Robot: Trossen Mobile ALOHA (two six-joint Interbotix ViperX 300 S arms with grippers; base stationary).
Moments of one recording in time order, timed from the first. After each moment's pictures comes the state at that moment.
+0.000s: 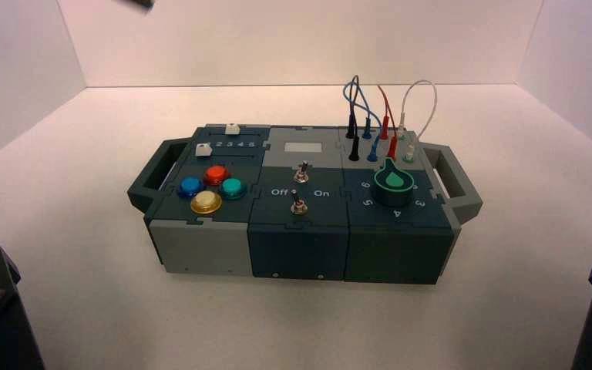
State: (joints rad) left arm -0.14 -0.41 0.72 -0.44 0.91 0.47; right arm 0.67 -0.51 0.65 -0.35 0.84 0.63
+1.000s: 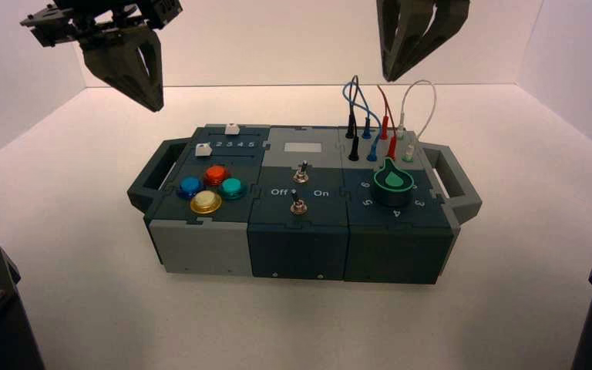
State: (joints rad) left arm -0.41 -0.34 0.88 -0.20 0.80 0.01; right arm 0.85 -0.37 0.73 -0.12 0.93 0.64
